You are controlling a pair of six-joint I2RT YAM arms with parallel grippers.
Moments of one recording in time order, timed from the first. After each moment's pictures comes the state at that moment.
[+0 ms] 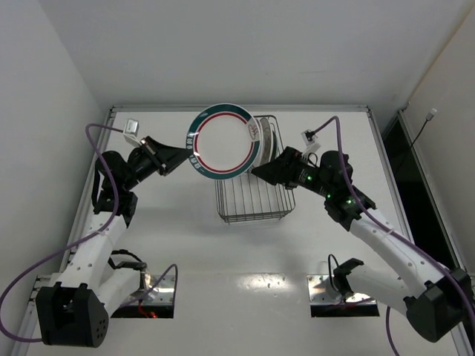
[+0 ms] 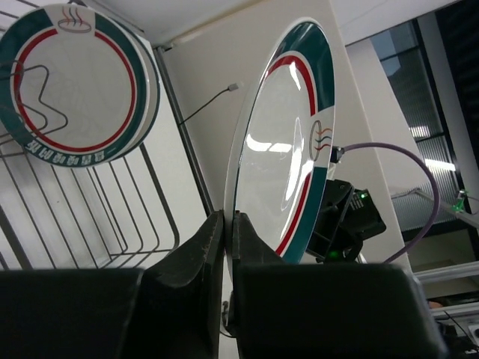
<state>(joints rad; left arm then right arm) -0.03 0.94 0.68 0.39 0.75 -1.23 0.48 0.99 0.75 0.08 -0.40 0.84</state>
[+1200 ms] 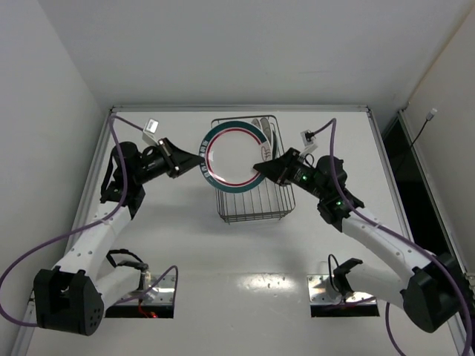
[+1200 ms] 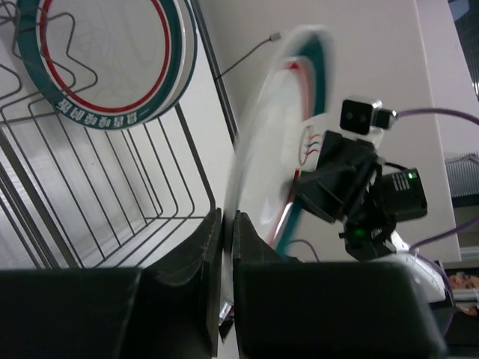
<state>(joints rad) -0.12 1.03 0.75 0.19 0.75 -1.03 0.50 1.06 0.63 0.40 -0.37 0.90</state>
